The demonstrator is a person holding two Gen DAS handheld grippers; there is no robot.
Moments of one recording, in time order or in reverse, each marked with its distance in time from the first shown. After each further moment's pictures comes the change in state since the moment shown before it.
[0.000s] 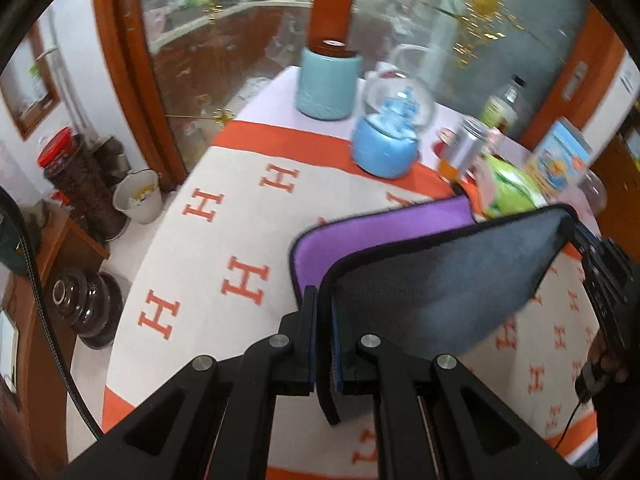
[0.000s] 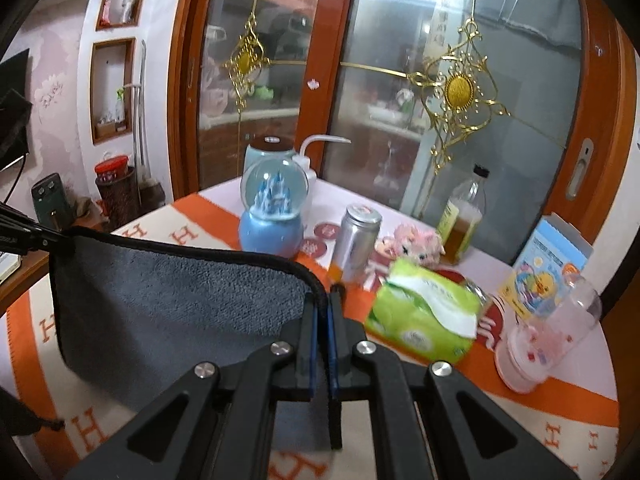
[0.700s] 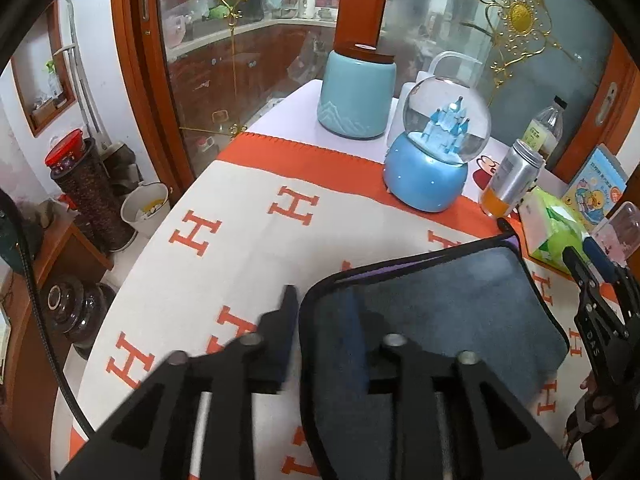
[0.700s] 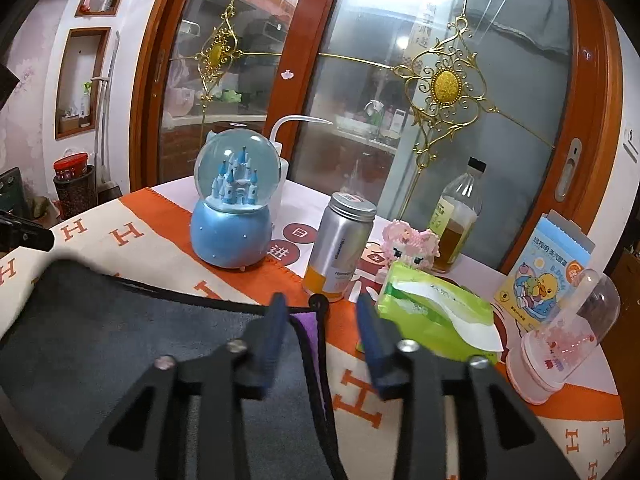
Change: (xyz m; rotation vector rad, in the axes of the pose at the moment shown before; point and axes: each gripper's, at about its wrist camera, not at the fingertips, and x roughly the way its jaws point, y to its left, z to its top) left arm 0.076 0.004 0.015 -0.036 -0.098 0.059; right arm 0.068 0.015 -0.021 0.002 -0.030 -0.158
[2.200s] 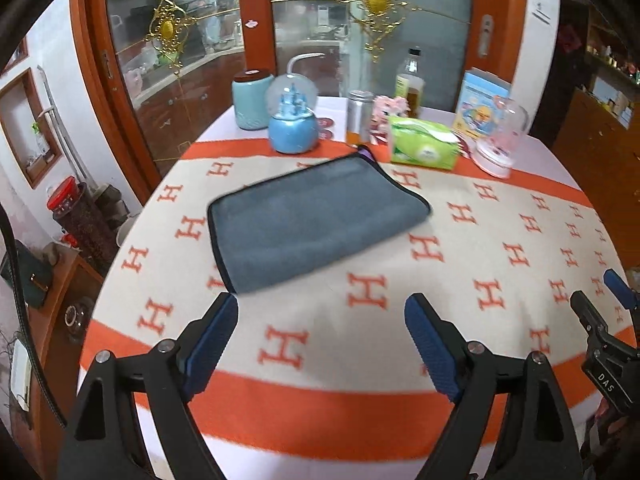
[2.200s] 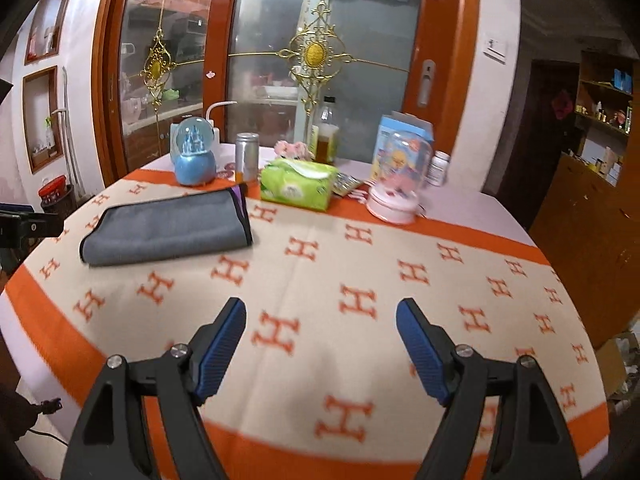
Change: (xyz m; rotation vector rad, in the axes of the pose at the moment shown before) left arm -0.200 -0.117 -0.169 0.230 -0.045 -0.057; right arm -0.288 -0.084 -0.143 0.235 0.160 -0.136
